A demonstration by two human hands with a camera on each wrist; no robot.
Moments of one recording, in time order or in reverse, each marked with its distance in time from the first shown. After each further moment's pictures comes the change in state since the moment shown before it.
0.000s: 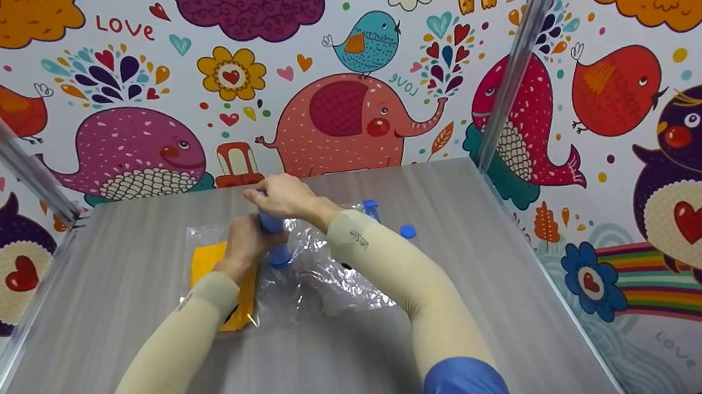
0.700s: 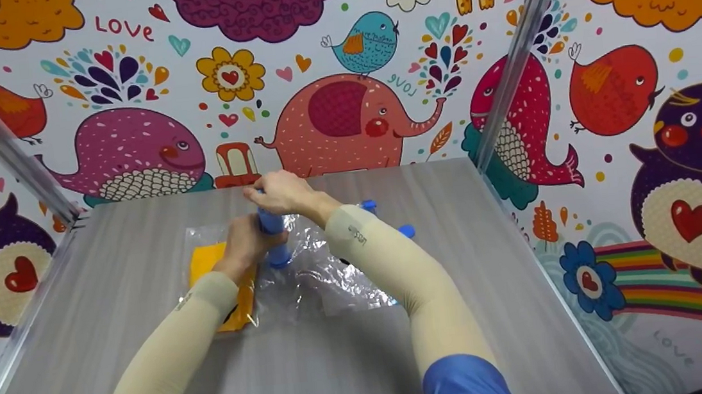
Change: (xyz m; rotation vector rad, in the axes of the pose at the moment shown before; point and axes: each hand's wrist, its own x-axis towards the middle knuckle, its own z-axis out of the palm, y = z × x) left_hand -0.001 -0.001 0.003 -0.067 0.014 -0.009; right_hand 0.001 -0.006 -0.010 -0.026 -0.052 0.030
